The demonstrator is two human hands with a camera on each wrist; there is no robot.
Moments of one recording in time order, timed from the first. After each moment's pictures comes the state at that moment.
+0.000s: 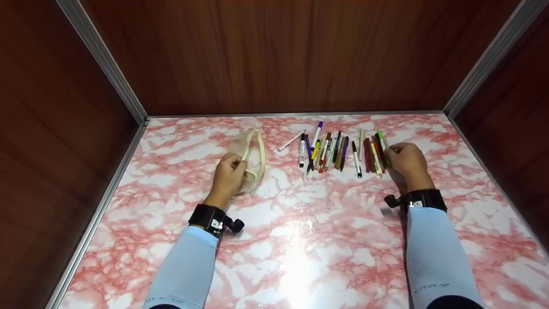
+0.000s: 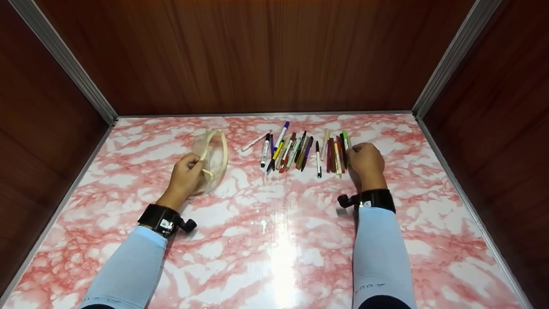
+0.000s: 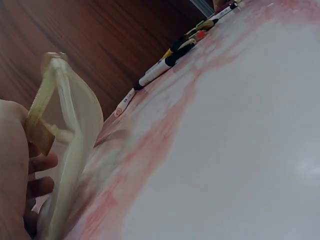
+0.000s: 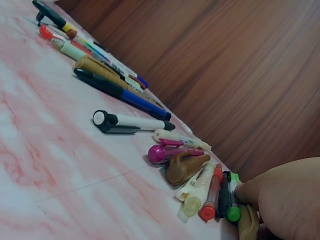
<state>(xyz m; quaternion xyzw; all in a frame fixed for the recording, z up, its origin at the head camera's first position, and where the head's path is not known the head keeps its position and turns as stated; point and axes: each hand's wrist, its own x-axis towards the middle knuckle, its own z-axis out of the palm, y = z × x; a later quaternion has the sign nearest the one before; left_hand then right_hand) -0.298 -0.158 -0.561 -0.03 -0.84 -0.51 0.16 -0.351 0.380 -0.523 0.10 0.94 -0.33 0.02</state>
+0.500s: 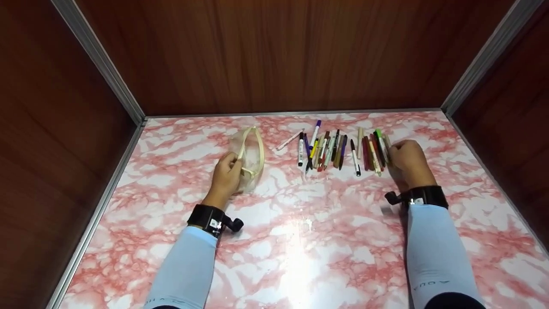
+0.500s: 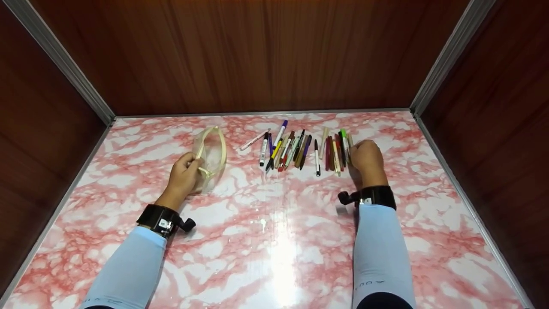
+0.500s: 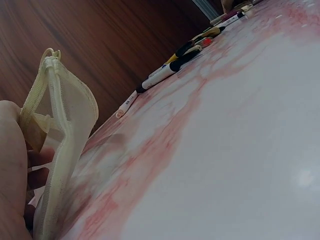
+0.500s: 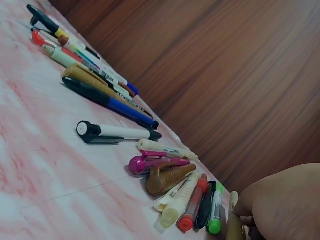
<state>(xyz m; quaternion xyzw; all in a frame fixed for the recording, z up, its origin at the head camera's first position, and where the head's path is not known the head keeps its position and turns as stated) -0.299 -0.157 -0.565 -0.03 -0.83 -0.54 0.15 -0.345 0.383 -0.511 0.12 0.92 -0.38 0.05</state>
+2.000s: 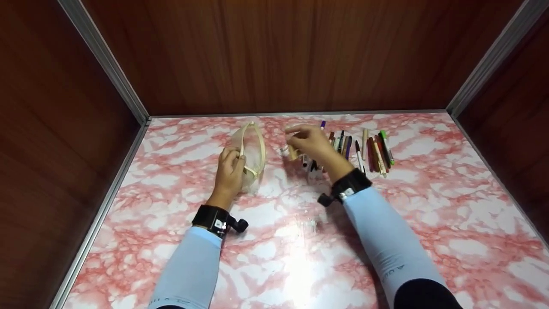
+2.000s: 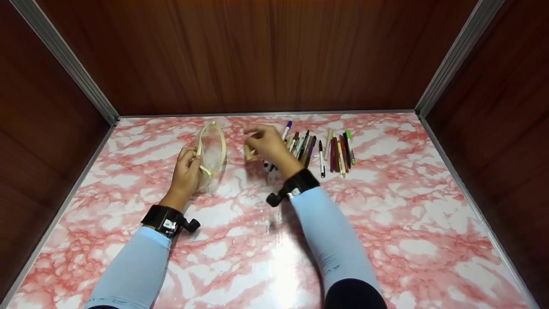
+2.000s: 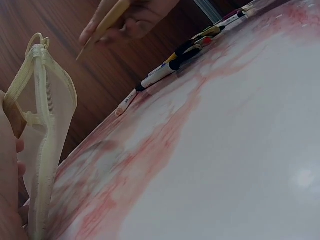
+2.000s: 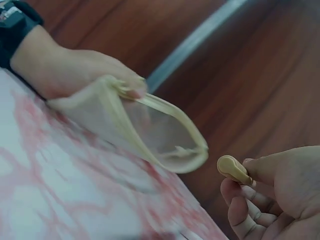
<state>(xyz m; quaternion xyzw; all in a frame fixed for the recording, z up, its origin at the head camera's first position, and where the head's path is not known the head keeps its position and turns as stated) -0.300 -0.161 -0.566 -0.11 -0.81 -0.53 0.23 -0.363 0.118 -0.481 -0.11 0.80 -0.59 0.08</state>
